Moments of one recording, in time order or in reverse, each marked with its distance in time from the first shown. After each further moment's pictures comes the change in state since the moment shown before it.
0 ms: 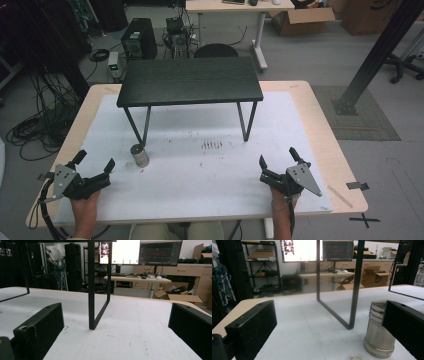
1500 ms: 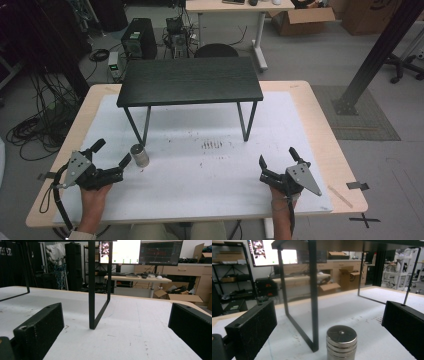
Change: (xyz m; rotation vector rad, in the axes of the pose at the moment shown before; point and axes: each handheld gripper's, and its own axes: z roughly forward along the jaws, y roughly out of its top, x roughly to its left) left arm -0.034 0.036 0.025 0.002 -0.195 0.031; right arm 0.000 0.000 0.001 0.004 0.002 -0.004
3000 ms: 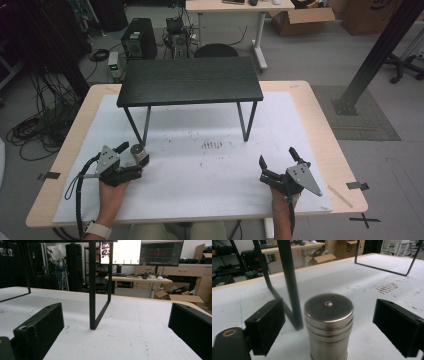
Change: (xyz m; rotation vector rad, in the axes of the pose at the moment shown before) left arm -0.015 -0.026 0.042 0.235 -0.043 0.023; right arm 0.000 0.000 -0.001 -0.005 0.005 0.002
